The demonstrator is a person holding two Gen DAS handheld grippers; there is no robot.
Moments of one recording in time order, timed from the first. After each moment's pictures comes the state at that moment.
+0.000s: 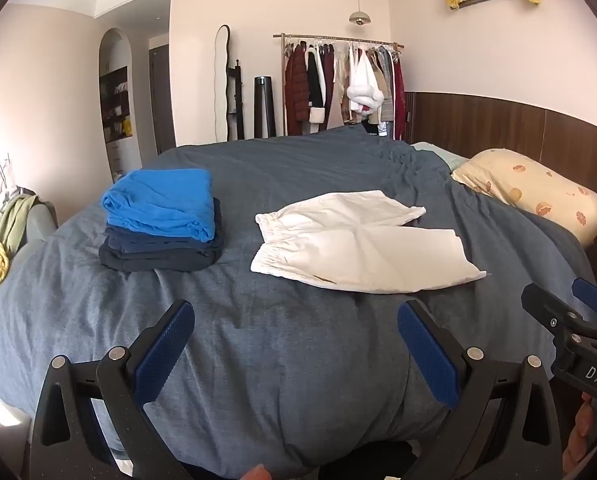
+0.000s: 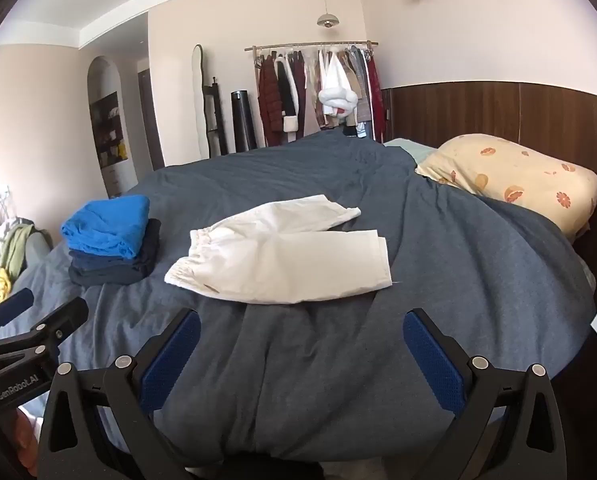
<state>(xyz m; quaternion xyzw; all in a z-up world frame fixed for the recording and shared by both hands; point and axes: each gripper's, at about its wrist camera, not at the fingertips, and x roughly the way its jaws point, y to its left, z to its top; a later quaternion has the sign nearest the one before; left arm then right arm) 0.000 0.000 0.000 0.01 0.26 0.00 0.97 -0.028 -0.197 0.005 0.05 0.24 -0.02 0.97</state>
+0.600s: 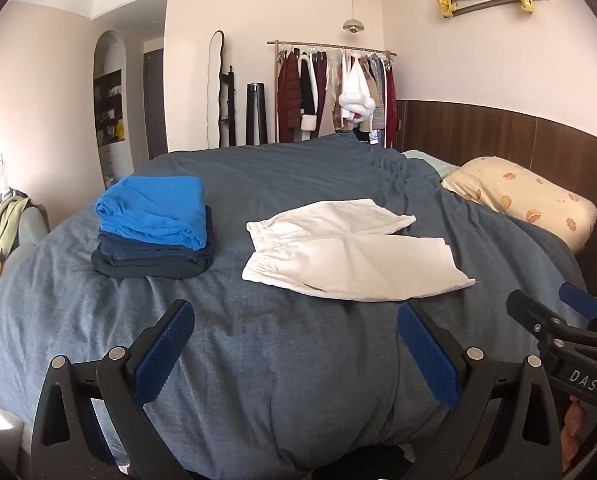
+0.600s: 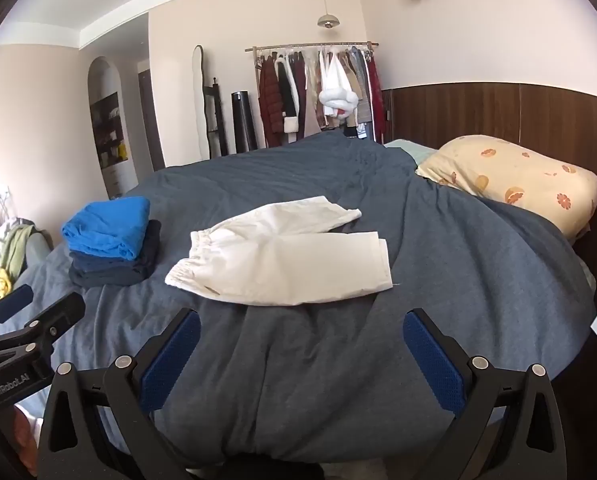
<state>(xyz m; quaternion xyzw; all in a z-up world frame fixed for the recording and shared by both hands) -0.003 0.000 0.008 0.00 0.24 -0.02 0.97 -0.023 -0.195 0.006 0.05 0.25 -0.02 0.97</state>
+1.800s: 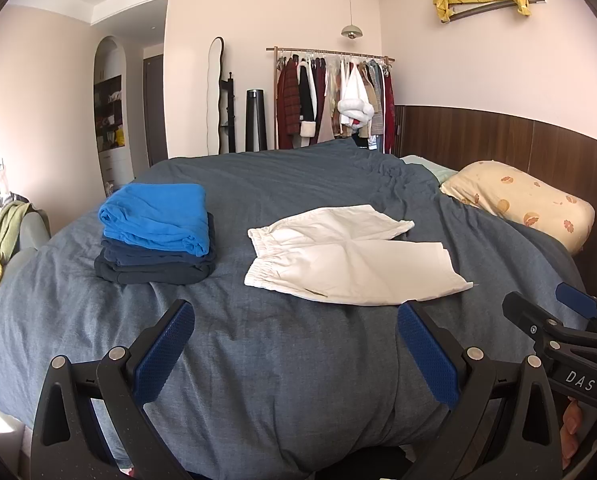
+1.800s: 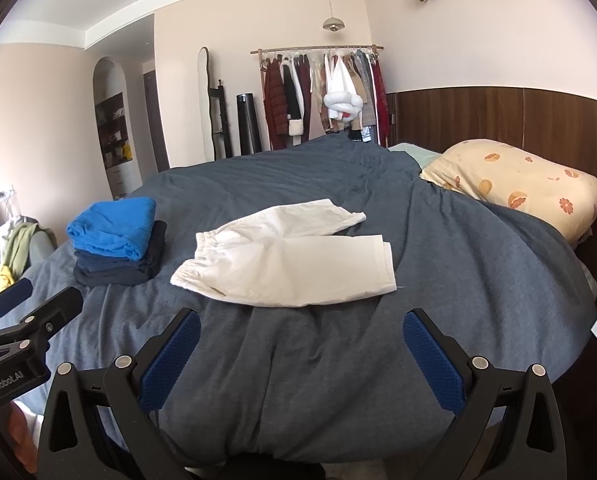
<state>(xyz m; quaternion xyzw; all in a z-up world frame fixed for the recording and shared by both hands) -0.011 -0.001 0.016 0.01 0.23 -0.02 0.97 -0.031 -0.194 0.009 0.05 0.24 -0.01 0.97</state>
